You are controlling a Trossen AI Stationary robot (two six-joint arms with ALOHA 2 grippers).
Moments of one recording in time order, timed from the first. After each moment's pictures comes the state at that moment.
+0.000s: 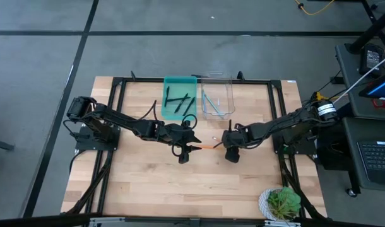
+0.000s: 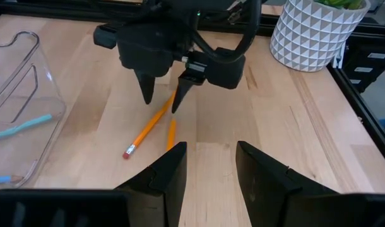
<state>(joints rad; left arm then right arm) -0.14 1.61 0.97 0.14 -0.09 -0.15 0.16 1.53 0.73 -0.46 0.16 0.46</state>
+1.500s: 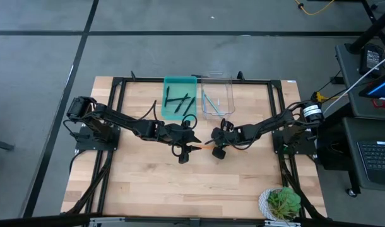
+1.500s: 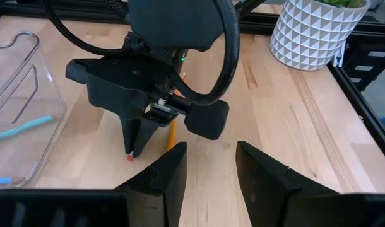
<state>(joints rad) -0.14 1.61 0.97 0.14 -0.09 -0.15 0.11 1.71 0.73 -0.08 0.30 0.38</state>
